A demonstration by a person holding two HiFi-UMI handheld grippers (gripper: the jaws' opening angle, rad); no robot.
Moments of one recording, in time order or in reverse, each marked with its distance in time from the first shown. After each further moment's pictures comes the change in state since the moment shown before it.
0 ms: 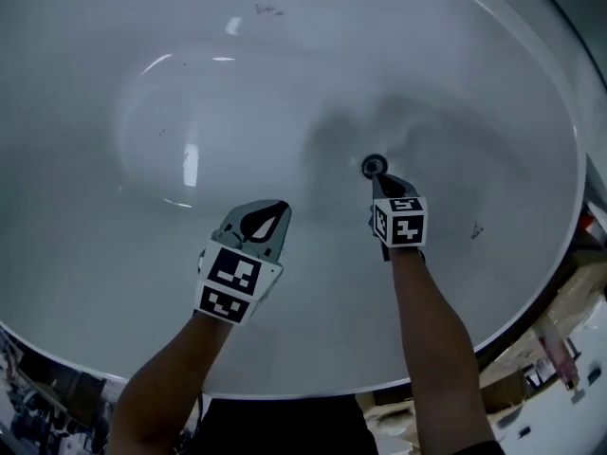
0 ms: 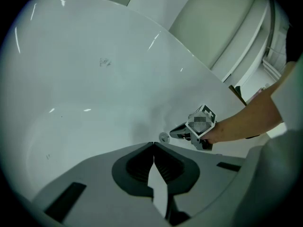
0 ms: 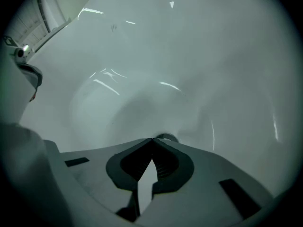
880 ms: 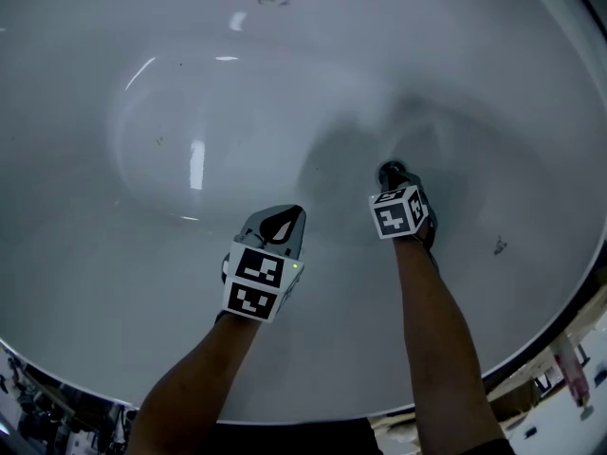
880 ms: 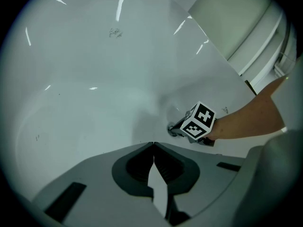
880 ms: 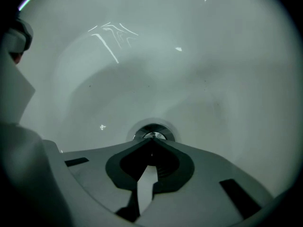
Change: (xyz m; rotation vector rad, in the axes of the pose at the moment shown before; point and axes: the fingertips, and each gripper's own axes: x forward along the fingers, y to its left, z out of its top) left arm 0.064 0.023 -0.046 -0.102 0.065 0.027; right arm 0.071 -0.023 -0.028 -0.314 0.236 -0.185
